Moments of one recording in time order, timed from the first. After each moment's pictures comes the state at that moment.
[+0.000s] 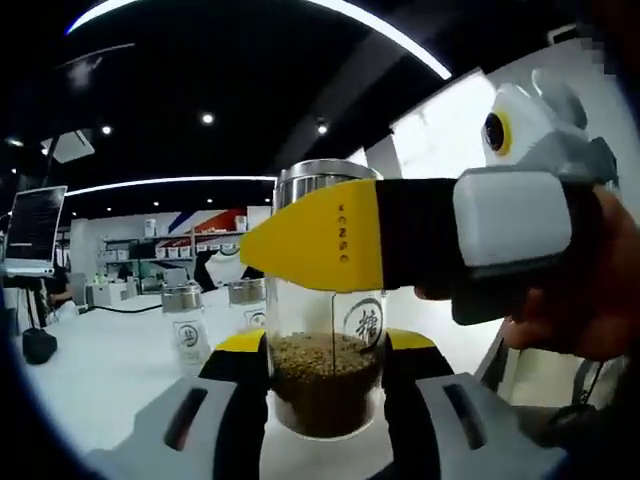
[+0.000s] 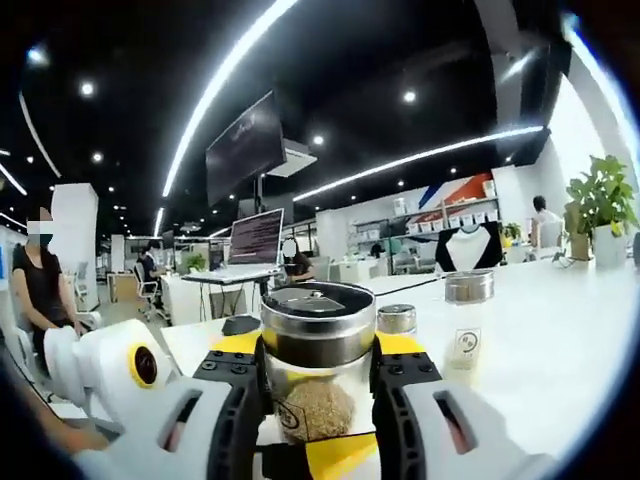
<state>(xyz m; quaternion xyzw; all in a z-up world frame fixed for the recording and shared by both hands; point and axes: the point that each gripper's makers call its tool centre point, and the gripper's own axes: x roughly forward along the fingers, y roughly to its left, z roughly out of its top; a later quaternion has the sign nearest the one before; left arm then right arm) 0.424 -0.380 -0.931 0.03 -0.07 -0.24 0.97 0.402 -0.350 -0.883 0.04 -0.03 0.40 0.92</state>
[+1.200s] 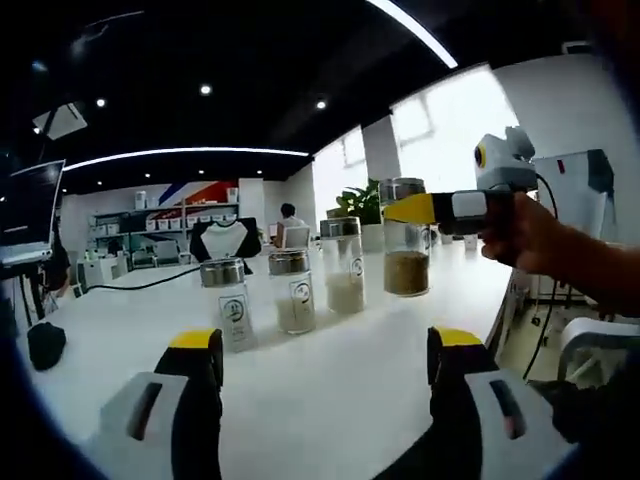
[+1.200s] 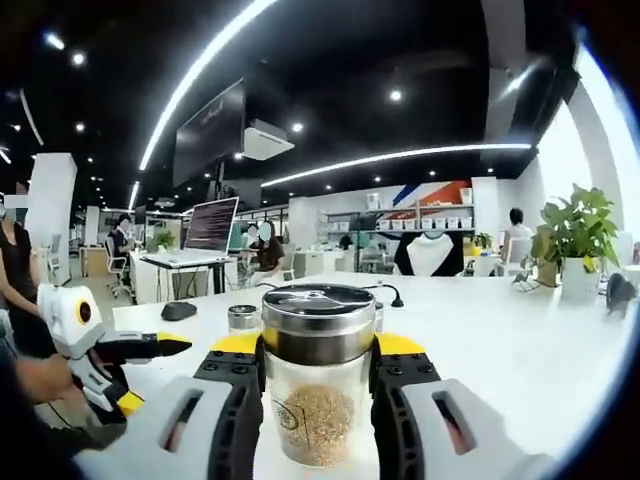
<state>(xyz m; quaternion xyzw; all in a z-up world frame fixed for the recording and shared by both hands) 0.428 -0.321 -0.941 0.03 -0.01 -0.26 0.96 0.480 -0.451 -0.868 -0.01 -0.01 0.34 0.94</state>
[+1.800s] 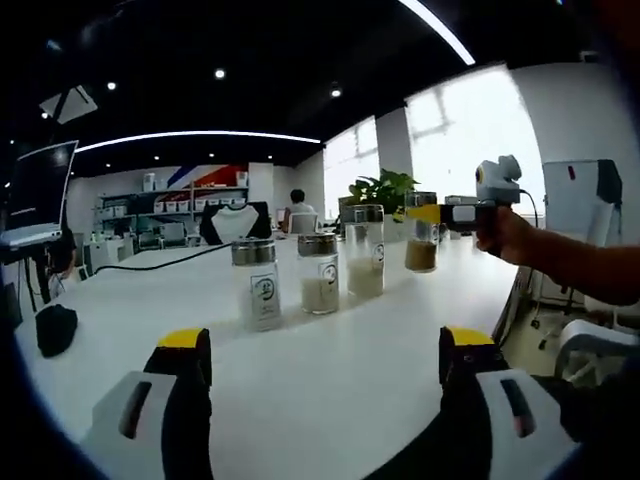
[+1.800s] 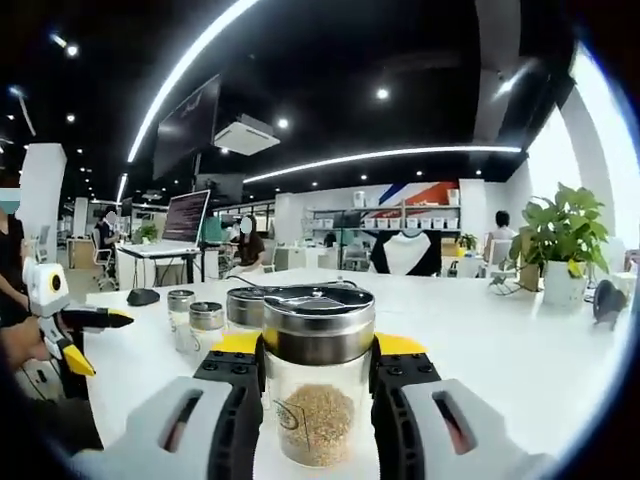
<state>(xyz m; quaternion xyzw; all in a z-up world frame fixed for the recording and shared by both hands) 0.426 -0.296 -0.951 0.02 0.02 -0.26 0.97 0.531 -0.512 -0.881 -0.03 0.00 0.33 0.95</state>
